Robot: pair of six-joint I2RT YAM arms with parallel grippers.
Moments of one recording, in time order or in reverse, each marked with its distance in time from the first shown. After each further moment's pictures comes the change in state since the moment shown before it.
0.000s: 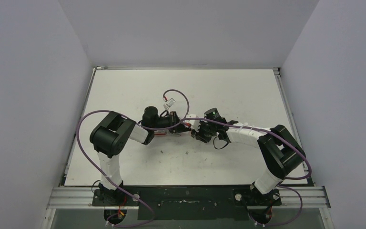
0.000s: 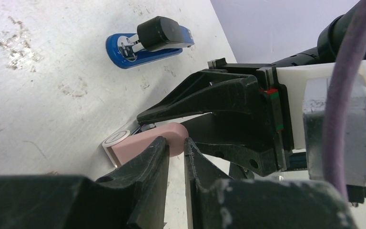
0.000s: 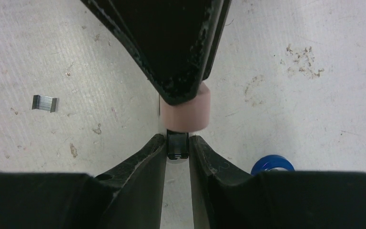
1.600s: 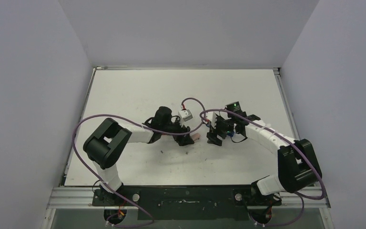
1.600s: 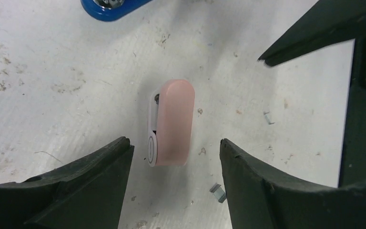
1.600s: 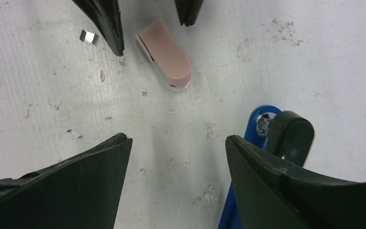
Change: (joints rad) left arm -0.138 -0.149 0.096 -0.607 -0.130 0.813; right arm -0.210 -0.174 0.015 -0.304 -0.293 -0.241
